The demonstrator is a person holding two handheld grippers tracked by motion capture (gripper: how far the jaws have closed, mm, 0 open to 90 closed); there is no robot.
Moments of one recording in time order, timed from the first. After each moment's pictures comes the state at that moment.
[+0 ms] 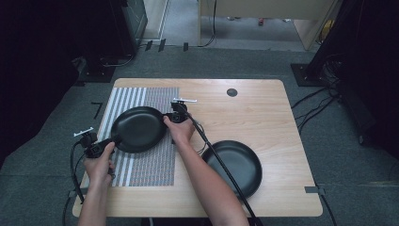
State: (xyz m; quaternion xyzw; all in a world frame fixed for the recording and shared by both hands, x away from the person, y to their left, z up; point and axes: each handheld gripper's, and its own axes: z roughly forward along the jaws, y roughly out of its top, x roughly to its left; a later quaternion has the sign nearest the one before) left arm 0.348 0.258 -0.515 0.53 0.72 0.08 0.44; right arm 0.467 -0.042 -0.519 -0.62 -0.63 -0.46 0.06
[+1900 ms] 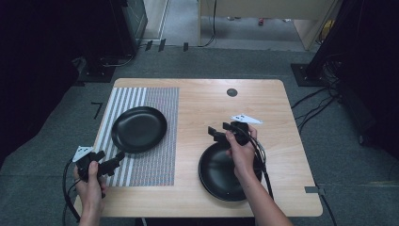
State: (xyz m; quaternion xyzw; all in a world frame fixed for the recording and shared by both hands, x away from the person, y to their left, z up) left arm 0.258 0.233 -0.481 0.63 0.62 0.20 0.43; right arm 0.332 -0.231 -0.454 -0.53 -0.68 -0.50 -0.12
